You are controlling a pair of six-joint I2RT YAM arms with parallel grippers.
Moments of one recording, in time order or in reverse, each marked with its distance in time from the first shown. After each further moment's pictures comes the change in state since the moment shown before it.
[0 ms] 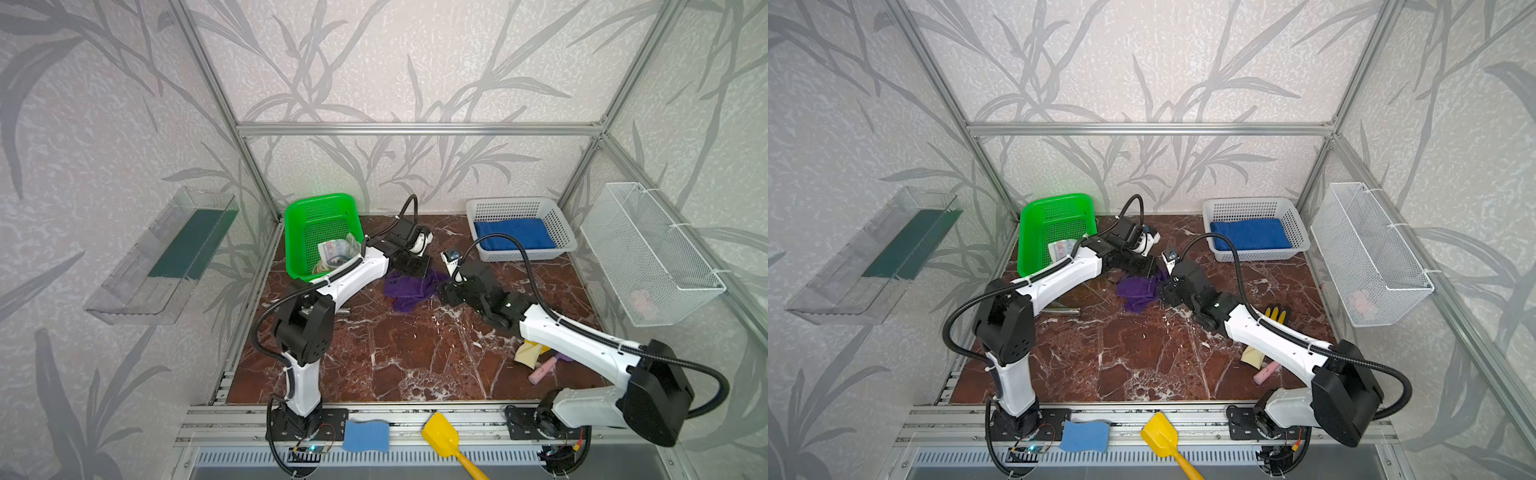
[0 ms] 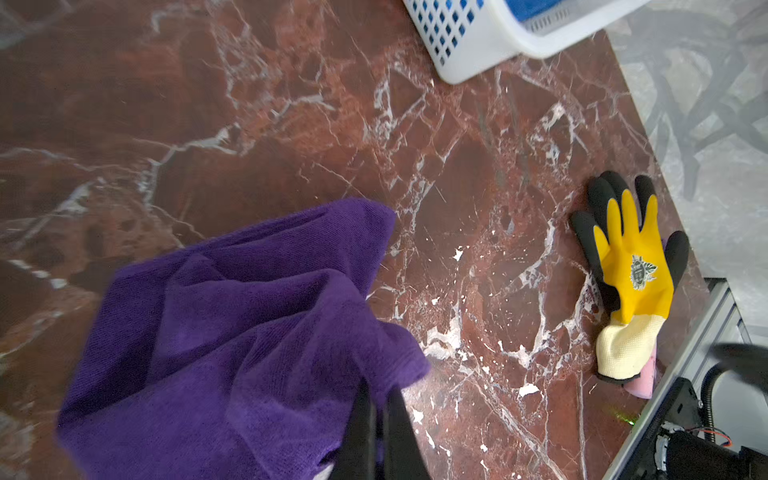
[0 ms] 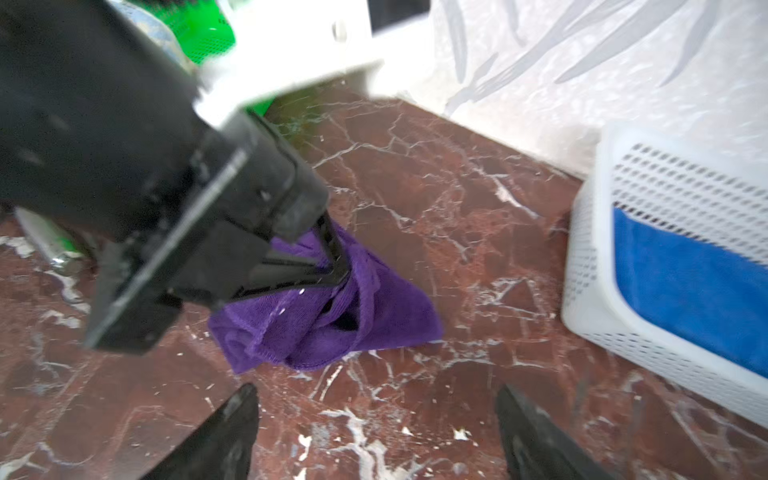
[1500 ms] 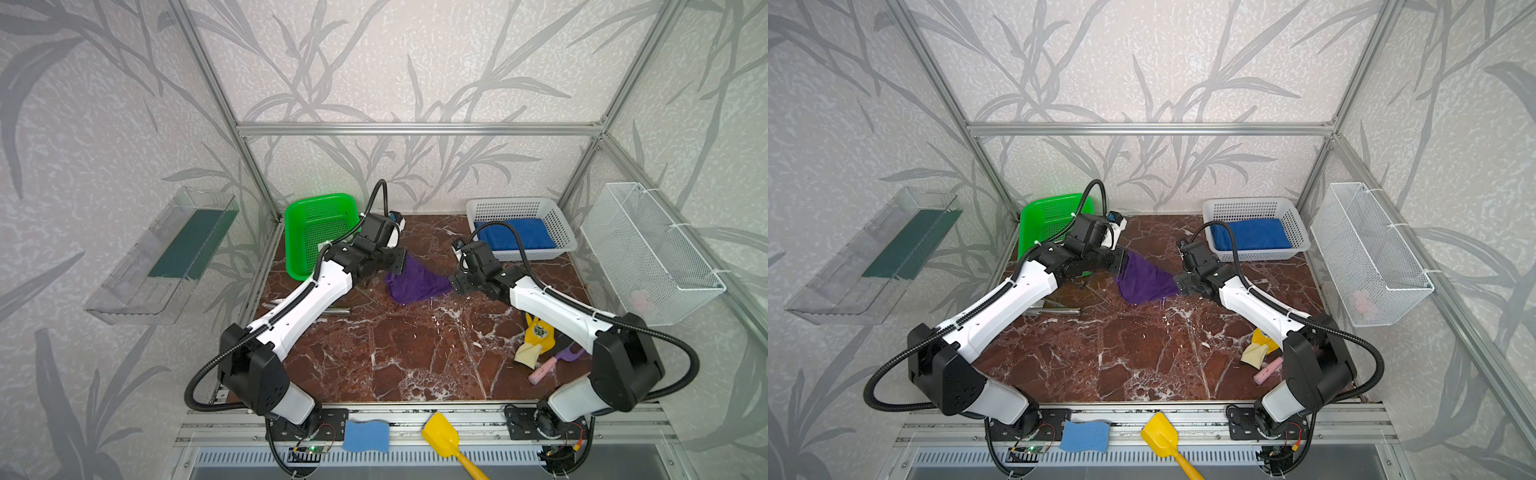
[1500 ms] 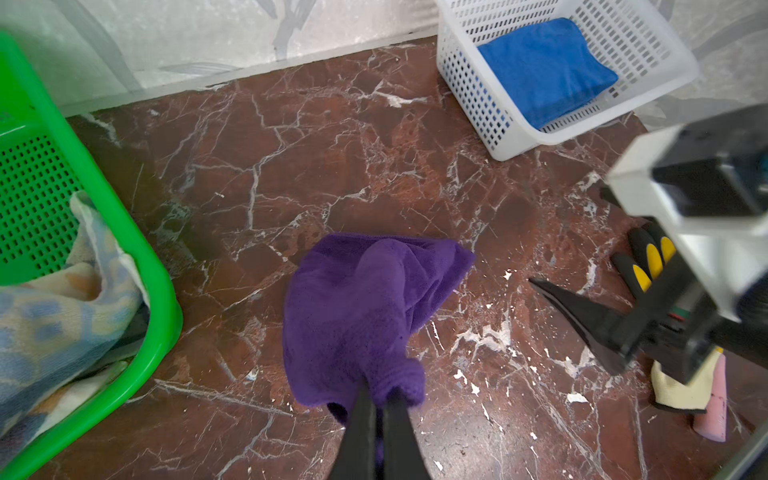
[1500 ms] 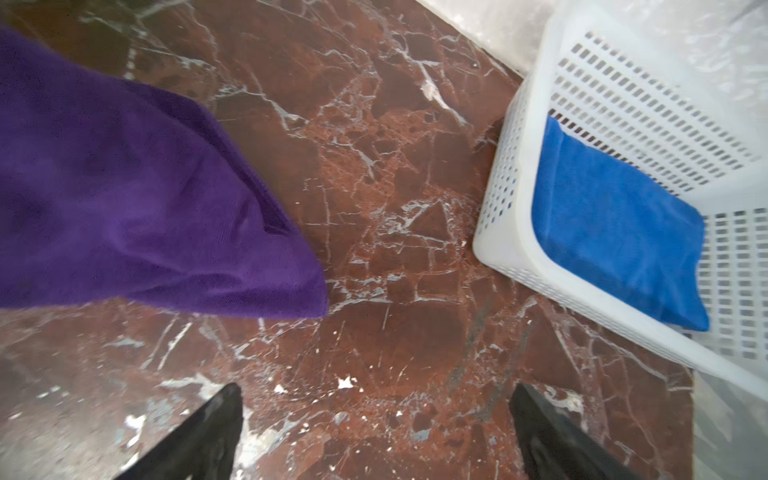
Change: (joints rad) left arm 0.056 -0.412 -0.174 -0.044 -0.271 0.037; right arm -0.174 0.205 0.190 -0.263 -0.056 -0.090
